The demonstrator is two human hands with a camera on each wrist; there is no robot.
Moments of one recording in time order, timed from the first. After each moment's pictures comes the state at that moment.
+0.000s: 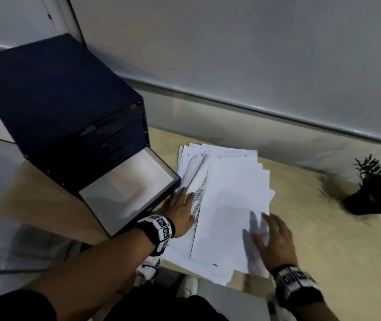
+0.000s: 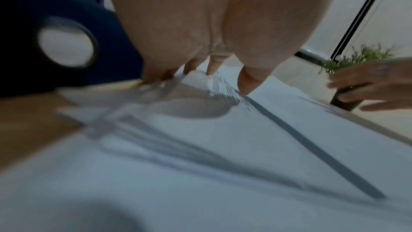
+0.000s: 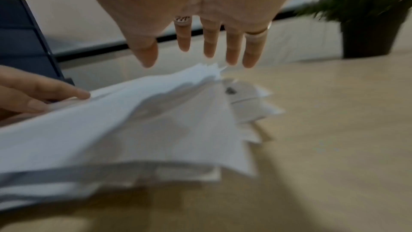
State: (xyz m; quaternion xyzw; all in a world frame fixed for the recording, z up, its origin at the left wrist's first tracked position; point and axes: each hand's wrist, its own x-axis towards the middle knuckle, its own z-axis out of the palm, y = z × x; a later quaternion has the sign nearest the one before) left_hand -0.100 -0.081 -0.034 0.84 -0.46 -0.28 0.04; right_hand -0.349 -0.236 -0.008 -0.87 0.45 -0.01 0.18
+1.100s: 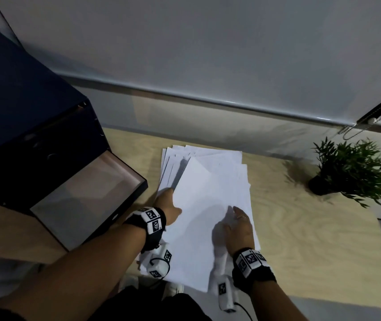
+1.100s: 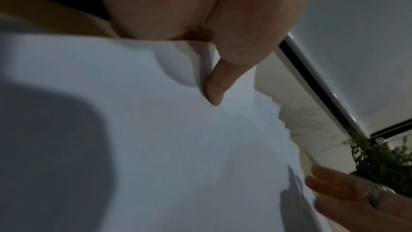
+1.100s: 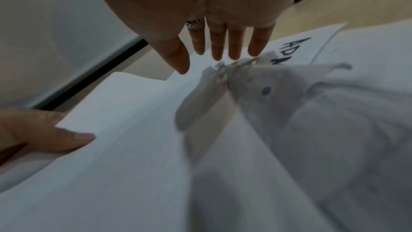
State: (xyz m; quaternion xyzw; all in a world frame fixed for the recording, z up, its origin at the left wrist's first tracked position) left_hand -0.118 -0.146 -0.002 0.86 -0.29 -0.36 0.21; right_hand -0.326 -0.234 -0.023 -0.74 0.59 -0.08 0.31
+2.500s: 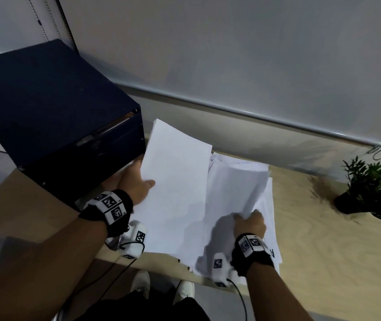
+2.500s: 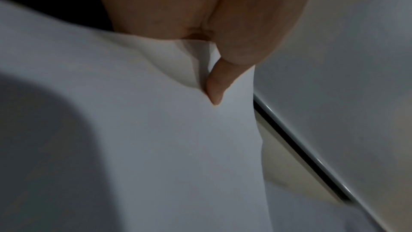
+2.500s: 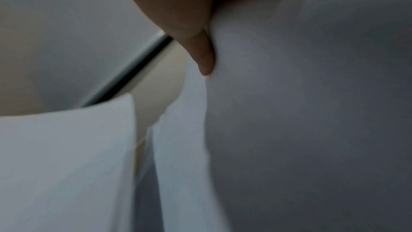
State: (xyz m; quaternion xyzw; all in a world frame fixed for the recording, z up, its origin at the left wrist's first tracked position) left_hand 0.008 -0.054 0.048 0.86 -0.21 -0.23 0.41; right_hand -0.245 -0.217 0.016 -0.62 0.71 -0.08 0.34
